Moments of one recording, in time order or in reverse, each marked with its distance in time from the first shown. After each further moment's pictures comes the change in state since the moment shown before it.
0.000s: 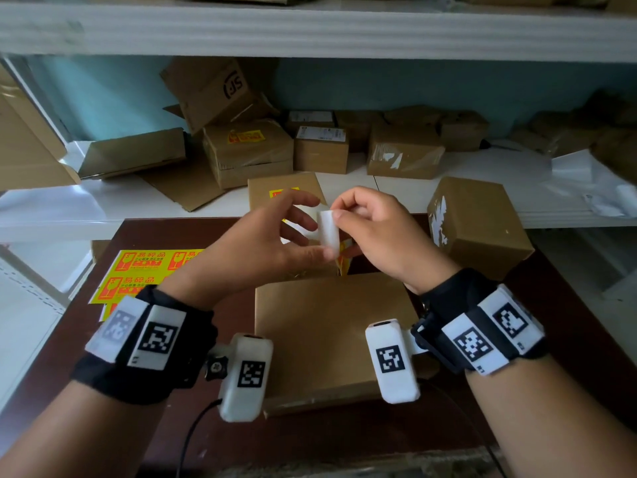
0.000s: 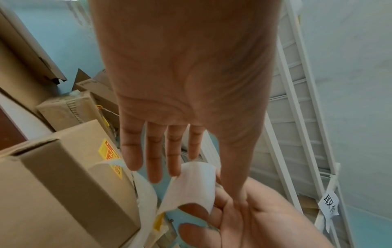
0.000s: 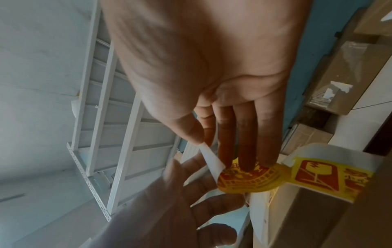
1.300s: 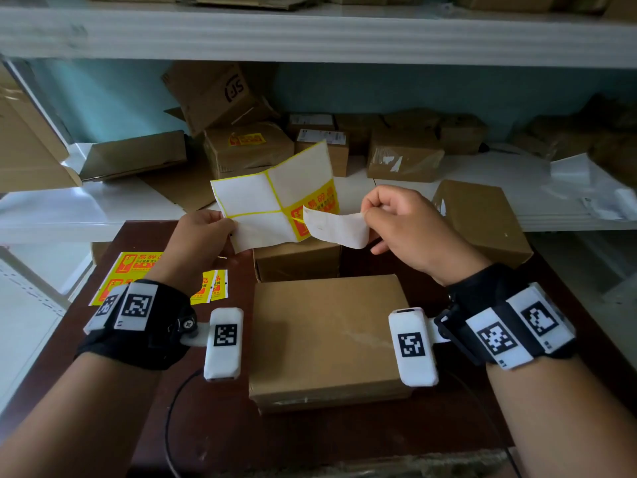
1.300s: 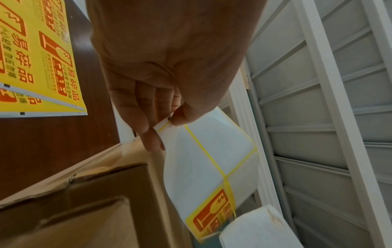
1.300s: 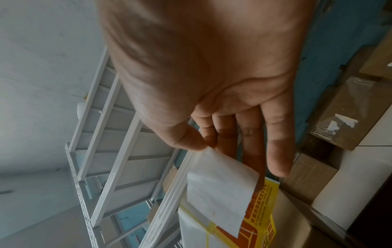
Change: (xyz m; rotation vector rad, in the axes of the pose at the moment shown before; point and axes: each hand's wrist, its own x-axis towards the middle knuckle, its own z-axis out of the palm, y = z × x) left_hand 0.023 -0.082 -0.030 -0.353 0.484 -0.430; right_hand 0.001 0.008 -0.029 -0.064 -0.028 0.029
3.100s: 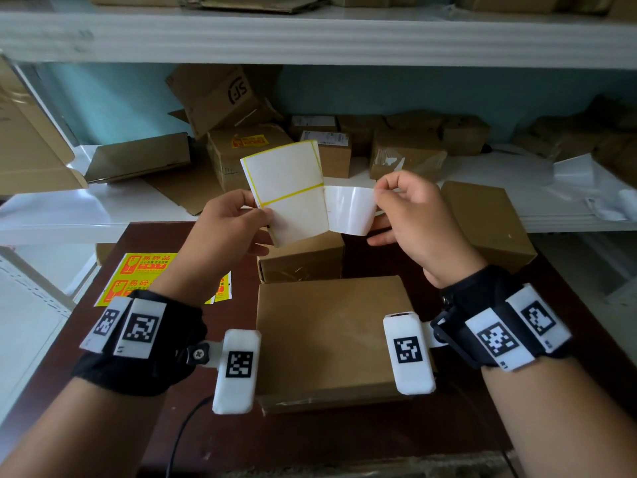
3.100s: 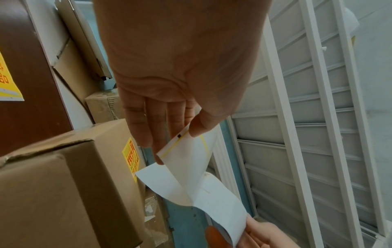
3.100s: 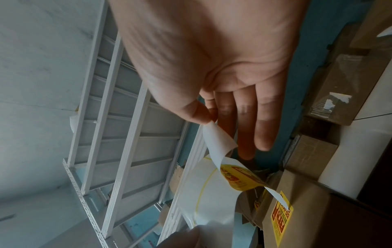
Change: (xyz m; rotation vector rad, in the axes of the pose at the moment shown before) left_hand -0.040 0.035 0.015 -0.024 -0.126 0.206; right_hand 0.005 0.000 0.008 0.279 0.210 0.044
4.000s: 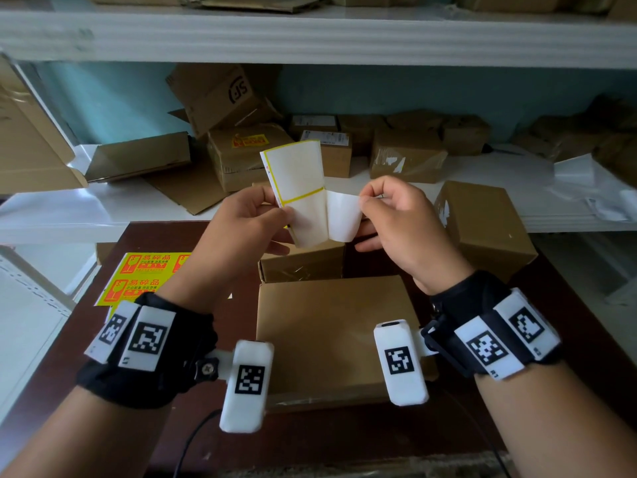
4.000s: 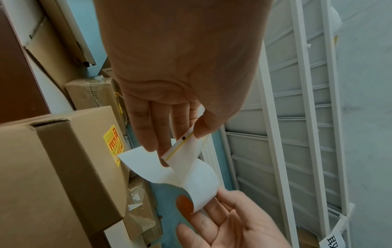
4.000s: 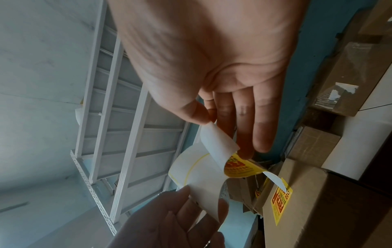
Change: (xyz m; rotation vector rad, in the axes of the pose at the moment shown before) left_hand -0.017 0.019 0.014 -0.029 -0.087 0.048; right_hand -0.008 -0.004 0.012 -0.045 -0.046 -0.014
